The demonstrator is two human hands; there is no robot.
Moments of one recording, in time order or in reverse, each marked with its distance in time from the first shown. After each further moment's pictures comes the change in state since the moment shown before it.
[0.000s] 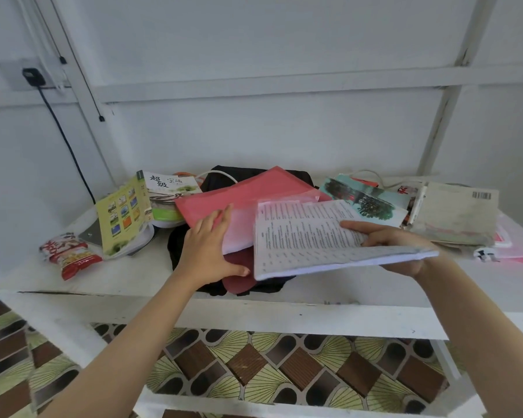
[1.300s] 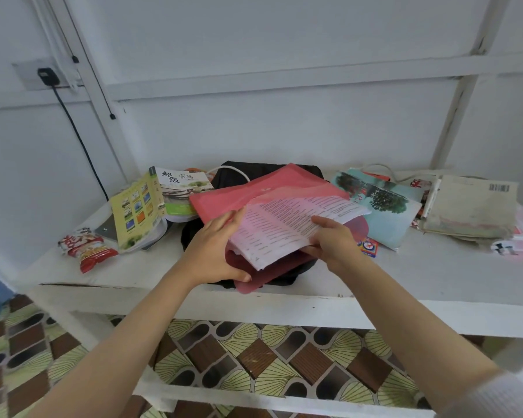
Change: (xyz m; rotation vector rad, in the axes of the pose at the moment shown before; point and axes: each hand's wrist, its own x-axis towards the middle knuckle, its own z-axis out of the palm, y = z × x) left_hand -0.015 -0.010 -0.020 -0.111 -0.158 0.115; right_hand 0.044 0.037 0.123 0.120 0.463 -0.096
